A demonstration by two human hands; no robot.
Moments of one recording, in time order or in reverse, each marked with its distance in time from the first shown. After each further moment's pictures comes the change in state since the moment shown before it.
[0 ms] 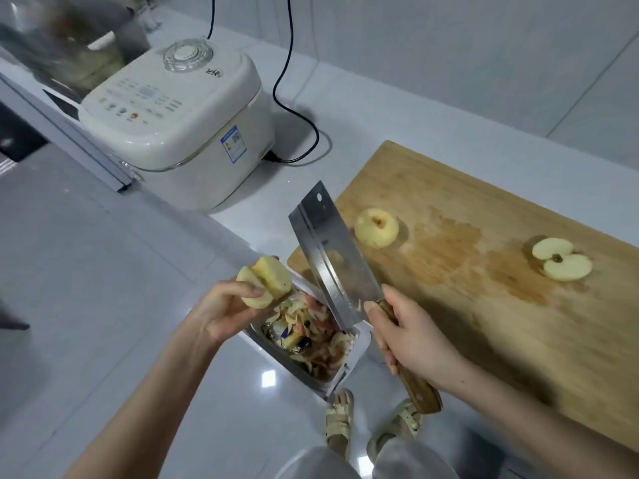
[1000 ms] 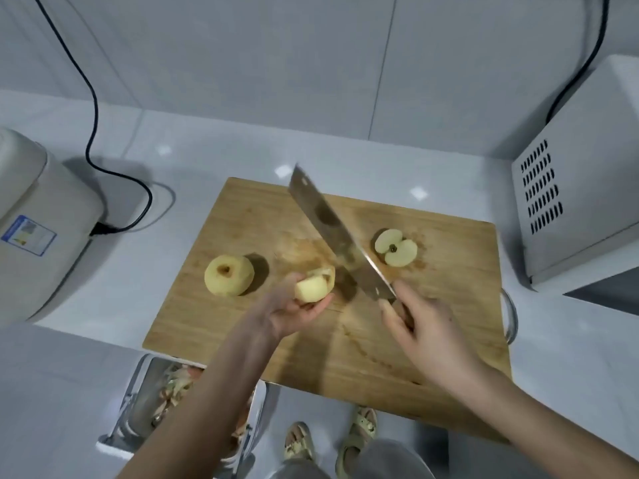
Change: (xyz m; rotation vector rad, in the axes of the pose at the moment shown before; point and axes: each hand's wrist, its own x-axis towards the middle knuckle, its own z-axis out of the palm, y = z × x) left_hand 0.144 -0.082 0.243 0.024 0.098 -0.419; right_hand -0.073 0.058 -0.153 -0.489 0.631 -0.218
